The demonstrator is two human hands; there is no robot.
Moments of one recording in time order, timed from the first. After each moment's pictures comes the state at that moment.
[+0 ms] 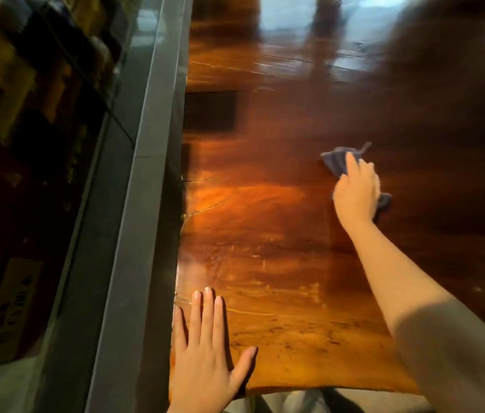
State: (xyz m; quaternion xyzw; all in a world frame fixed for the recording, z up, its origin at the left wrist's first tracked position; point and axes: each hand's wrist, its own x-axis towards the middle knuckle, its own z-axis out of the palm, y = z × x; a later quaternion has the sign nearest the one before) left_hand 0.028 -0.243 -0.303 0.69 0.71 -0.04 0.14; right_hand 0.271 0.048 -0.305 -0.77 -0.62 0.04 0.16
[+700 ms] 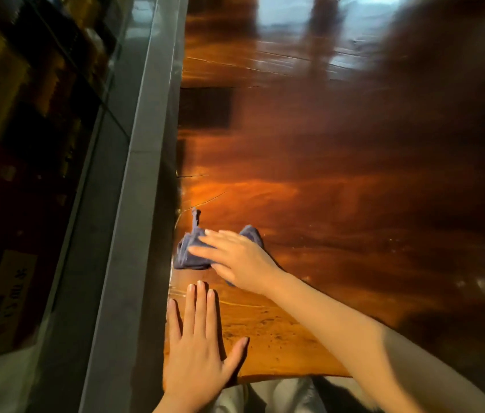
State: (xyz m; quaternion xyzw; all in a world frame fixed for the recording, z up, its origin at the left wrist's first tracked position) left_hand 0.029 -0.245 -0.303 0.70 0.70 -0.02 0.13; right_hand 0.136 -0.081 -0.295 -0.28 -0.92 0.25 0.12
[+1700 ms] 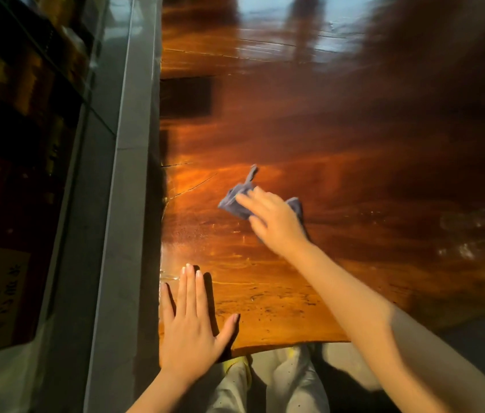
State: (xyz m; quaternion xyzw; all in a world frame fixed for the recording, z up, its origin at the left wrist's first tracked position) left_hand 0.028 -0.248 -0.305 0.70 0.70 -0.01 0.11; right_hand 0.204 -0.064 -0.293 -0.48 -0.83 0.22 0.19
